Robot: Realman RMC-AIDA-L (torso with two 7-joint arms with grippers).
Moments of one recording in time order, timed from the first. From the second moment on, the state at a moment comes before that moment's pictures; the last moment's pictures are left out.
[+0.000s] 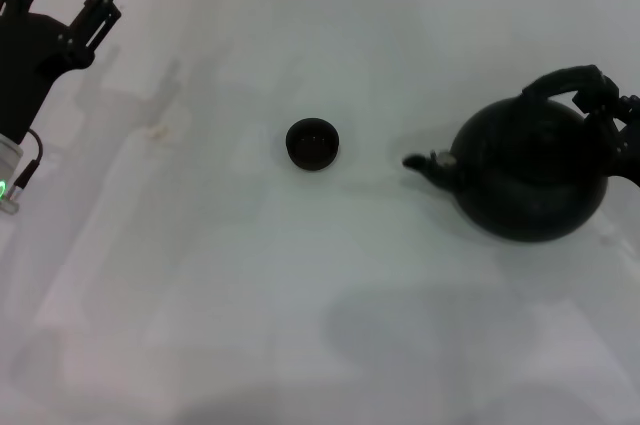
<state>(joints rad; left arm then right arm) -0.45 -2.08 2.83 0.06 -1.19 1.40 -0.46 0.22 2.02 -2.26 -0.15 0.36 -1.35 0.57</state>
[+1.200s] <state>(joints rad) -0.41 -2.08 2.83 0.06 -1.18 1.41 -0.46 0.41 2.01 -2.25 -0.32 0.35 -1.25 0.26</state>
